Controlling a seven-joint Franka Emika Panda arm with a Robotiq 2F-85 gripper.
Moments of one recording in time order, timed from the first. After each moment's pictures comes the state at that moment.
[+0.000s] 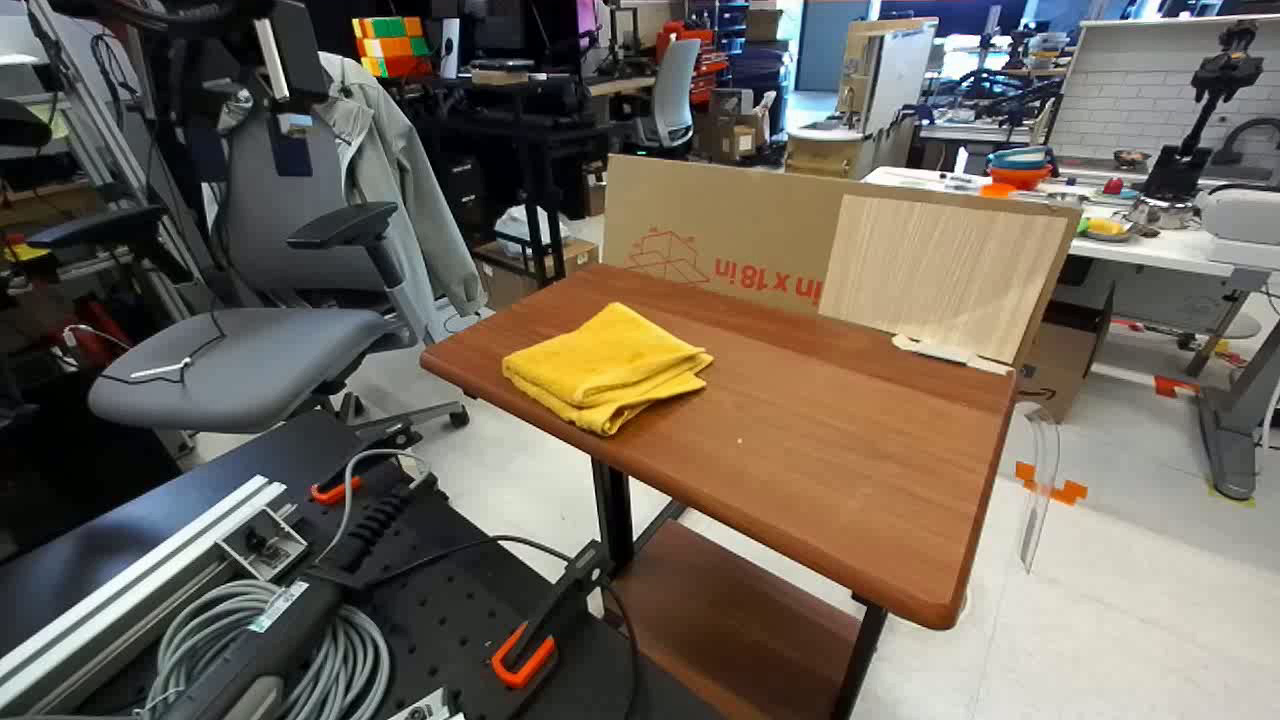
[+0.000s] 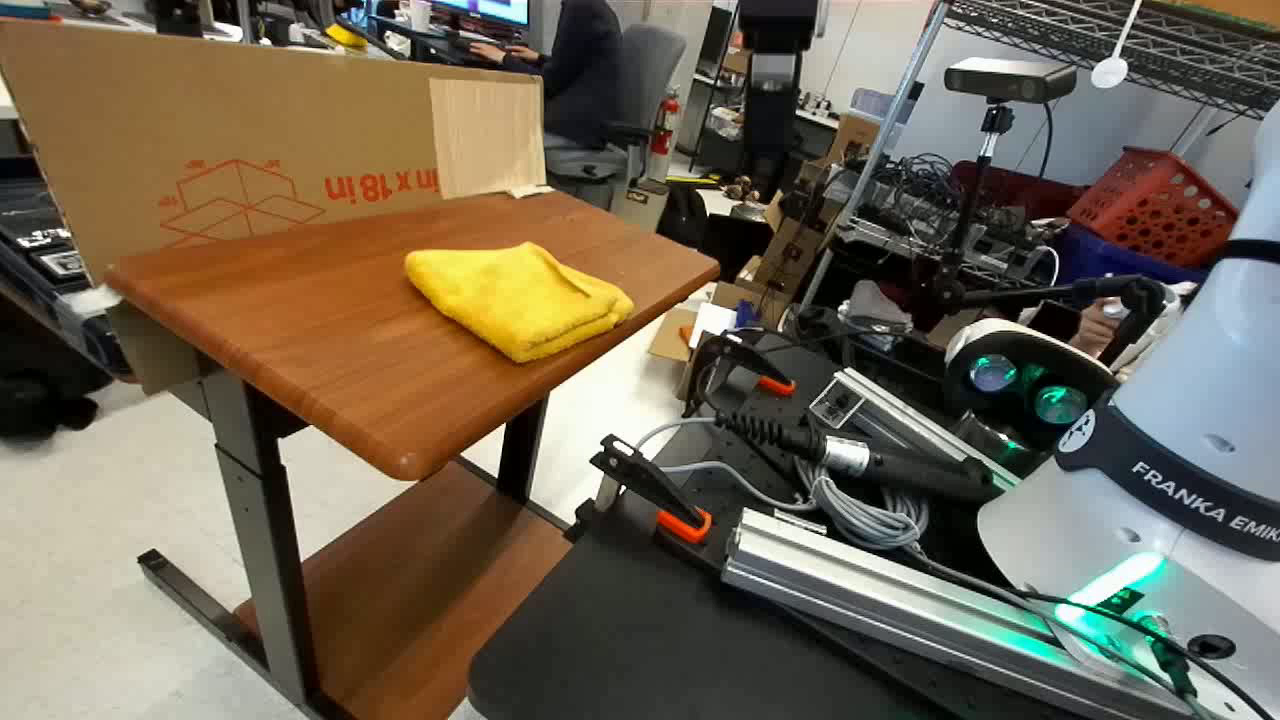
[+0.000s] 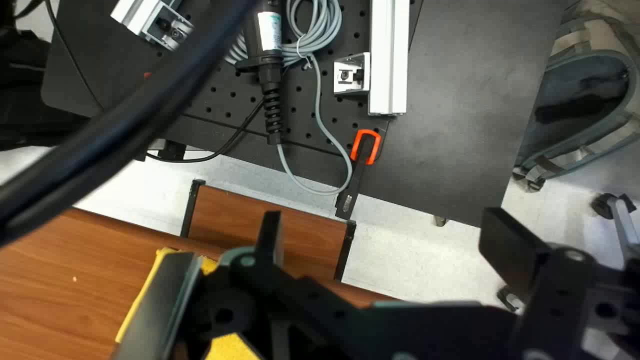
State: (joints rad) arm 0.19 -0.39 0.27 -2.50 0.03 1.86 0.10
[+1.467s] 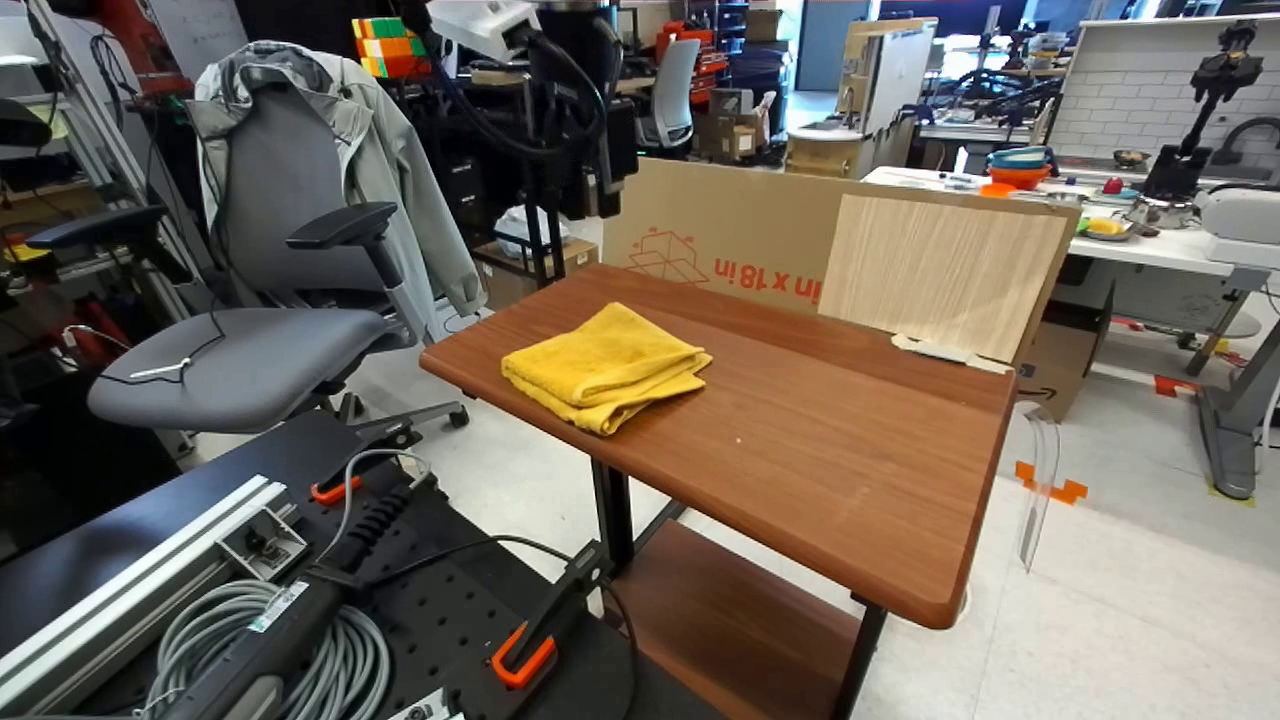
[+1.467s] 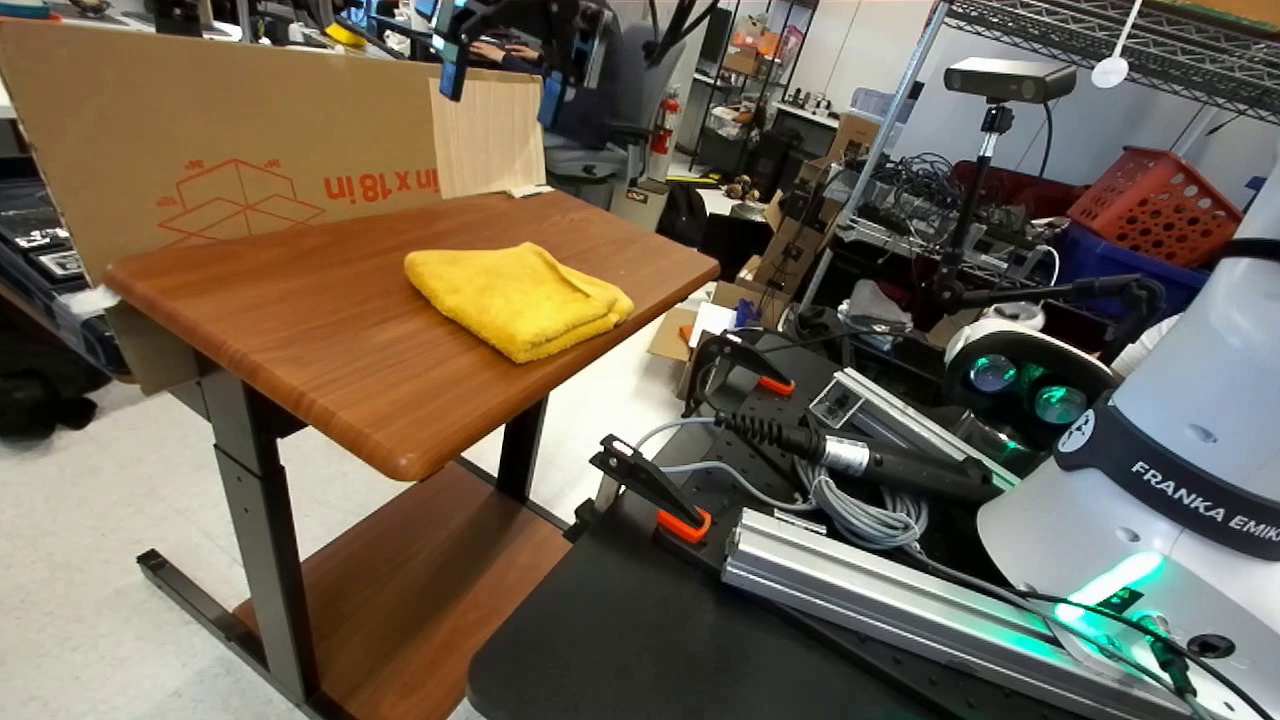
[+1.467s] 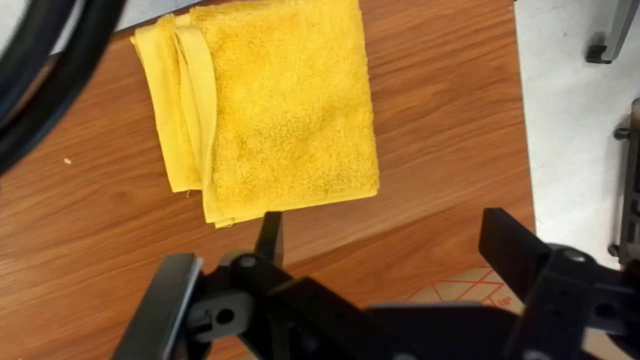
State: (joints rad) arm 0.03 0.12 0.06 -2.19 0.13 2.41 0.25
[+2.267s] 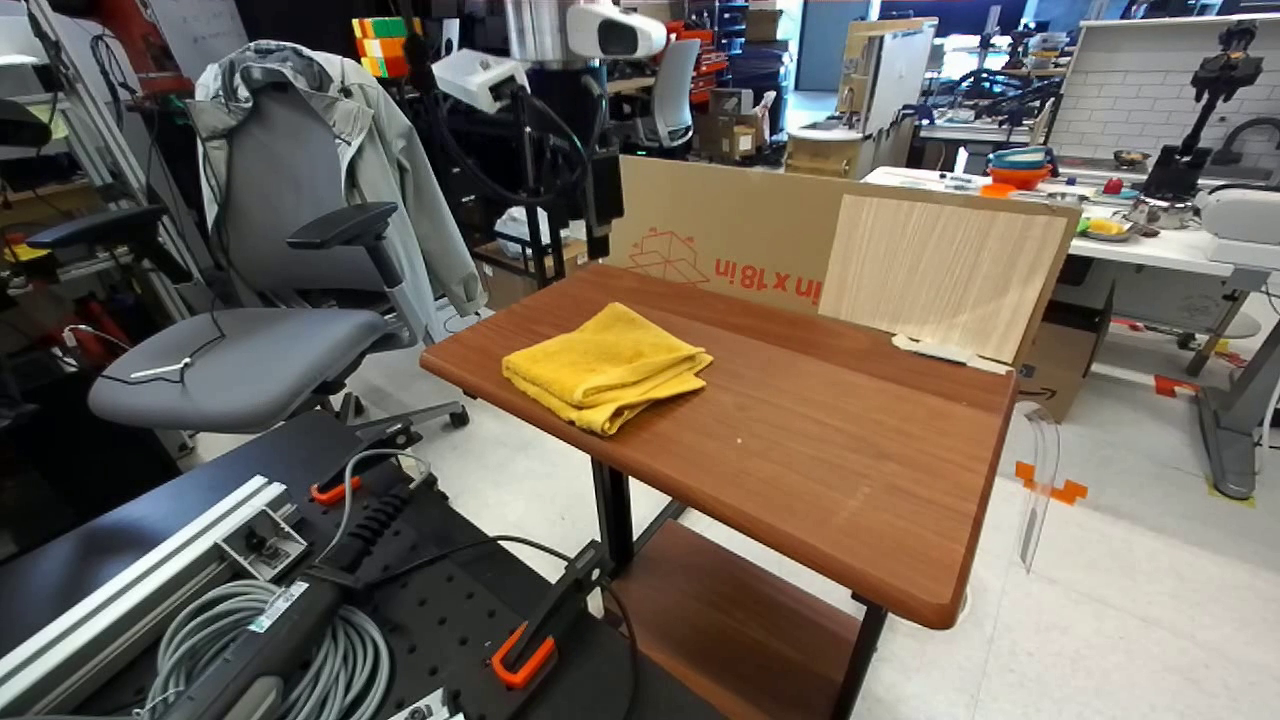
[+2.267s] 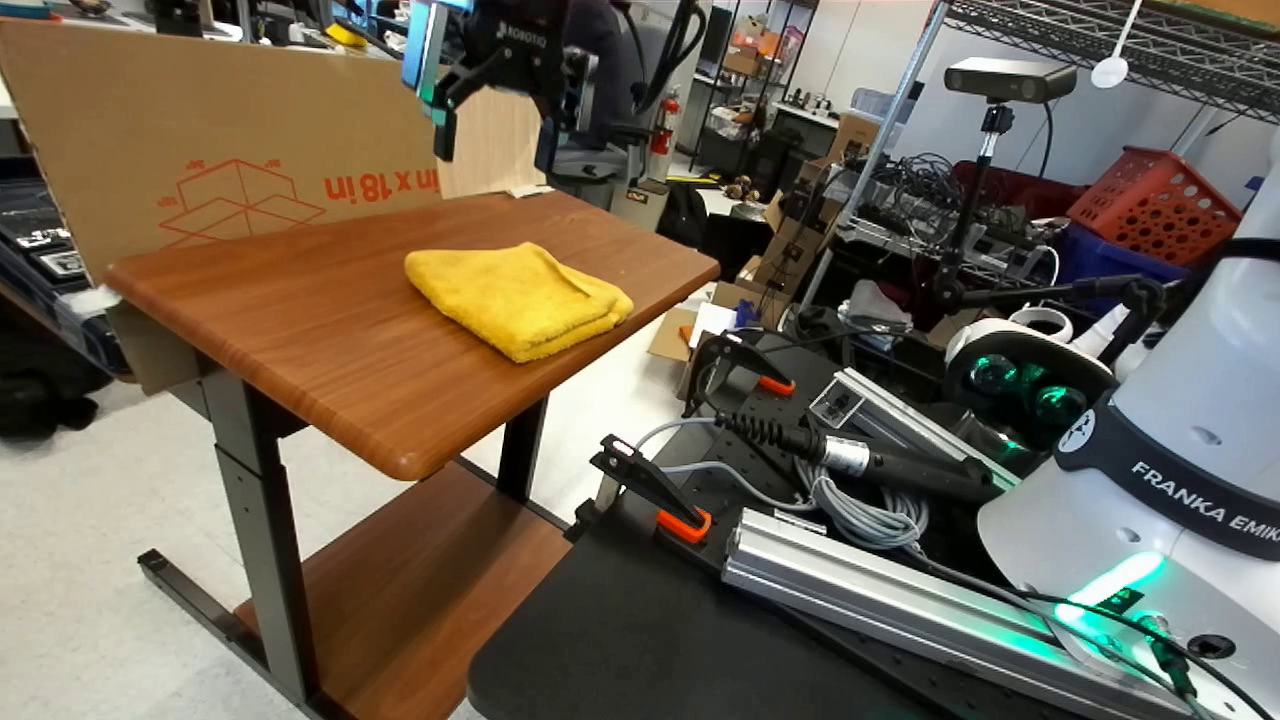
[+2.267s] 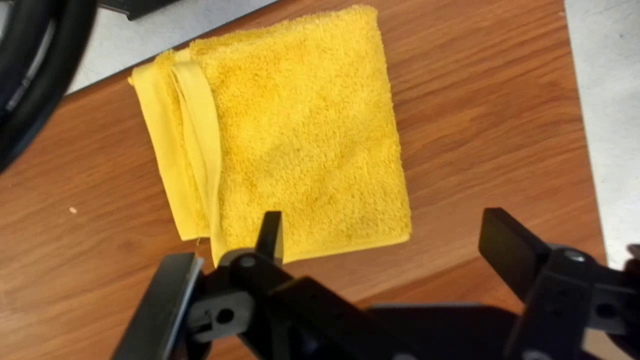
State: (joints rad) arm 0.07 0.22 0.06 -2.17 0.02 2.41 0.43
